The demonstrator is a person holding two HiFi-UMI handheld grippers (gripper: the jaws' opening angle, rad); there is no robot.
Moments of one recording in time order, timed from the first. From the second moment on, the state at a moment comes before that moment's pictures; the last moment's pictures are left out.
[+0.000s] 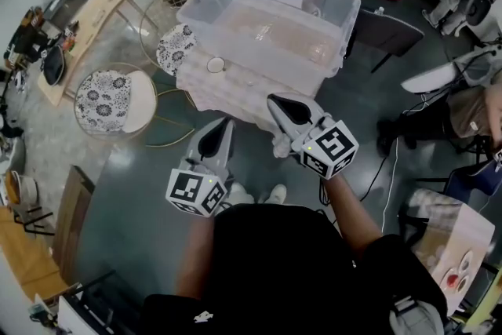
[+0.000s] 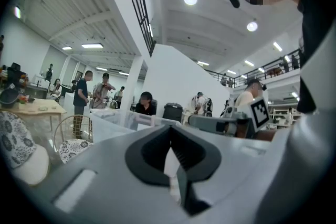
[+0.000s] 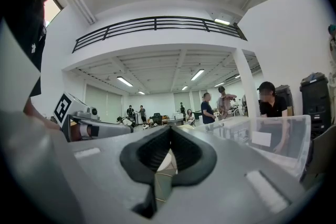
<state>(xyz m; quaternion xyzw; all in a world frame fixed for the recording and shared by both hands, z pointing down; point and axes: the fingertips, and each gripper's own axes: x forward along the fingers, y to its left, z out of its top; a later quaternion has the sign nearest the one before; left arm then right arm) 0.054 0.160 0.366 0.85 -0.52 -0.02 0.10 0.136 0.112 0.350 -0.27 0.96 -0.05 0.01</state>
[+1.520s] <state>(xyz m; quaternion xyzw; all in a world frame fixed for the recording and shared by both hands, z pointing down) -0.083 0.044 0.363 0.86 -0.51 -0.03 0.10 0.013 0.004 0.346 -0.30 0.95 -0.05 0.00</state>
